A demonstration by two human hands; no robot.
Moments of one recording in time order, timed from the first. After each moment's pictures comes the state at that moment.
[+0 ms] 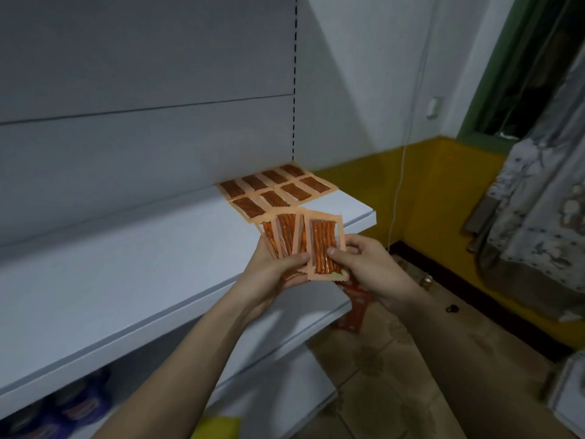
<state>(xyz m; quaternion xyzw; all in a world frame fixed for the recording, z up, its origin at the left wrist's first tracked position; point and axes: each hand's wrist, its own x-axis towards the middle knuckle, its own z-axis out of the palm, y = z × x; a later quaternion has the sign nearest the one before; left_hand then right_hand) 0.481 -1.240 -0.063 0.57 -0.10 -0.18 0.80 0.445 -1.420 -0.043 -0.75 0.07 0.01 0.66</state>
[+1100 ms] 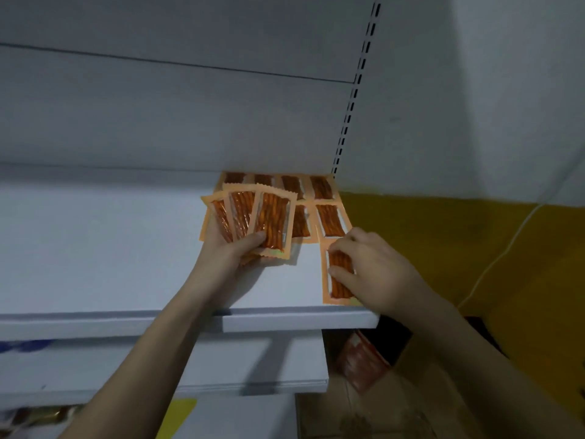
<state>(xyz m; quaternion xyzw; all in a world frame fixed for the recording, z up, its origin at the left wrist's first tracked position) 0.622 -1.335 -0.075 0.55 0.08 0.12 0.82 0.682 -1.552 -0.035 -0.95 -0.30 0.02 0.06</state>
